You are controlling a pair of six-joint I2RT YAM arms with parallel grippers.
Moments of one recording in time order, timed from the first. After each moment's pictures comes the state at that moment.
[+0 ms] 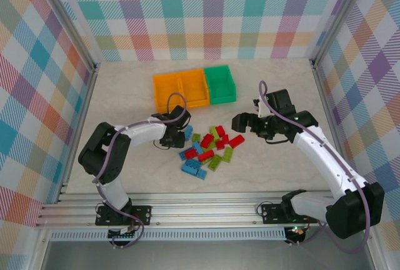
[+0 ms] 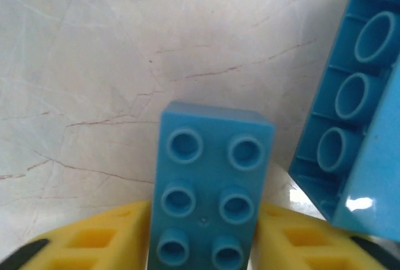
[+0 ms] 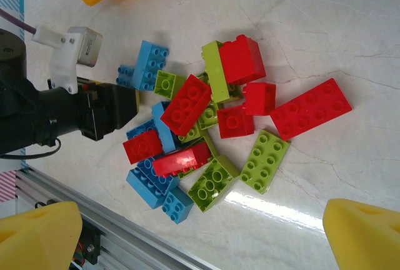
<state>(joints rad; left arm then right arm) -0.59 1.76 1.03 -0.61 -0.14 -0.48 0.37 1.17 1.04 -0.83 -0.43 0.49</state>
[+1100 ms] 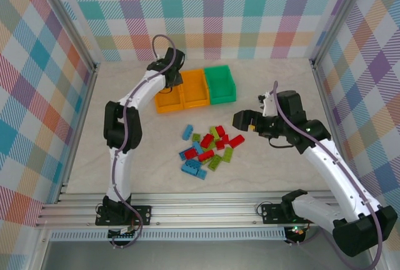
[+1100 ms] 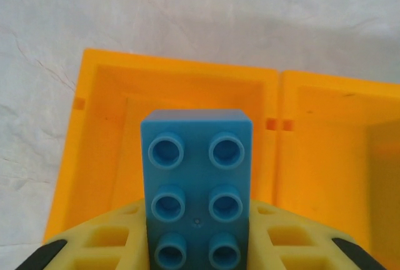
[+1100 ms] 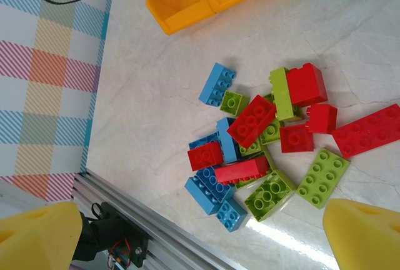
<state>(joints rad) -0.35 2.22 2.02 -0.80 -0.34 -0.58 0.39 1.01 1.04 -0.76 -0.49 0.58</state>
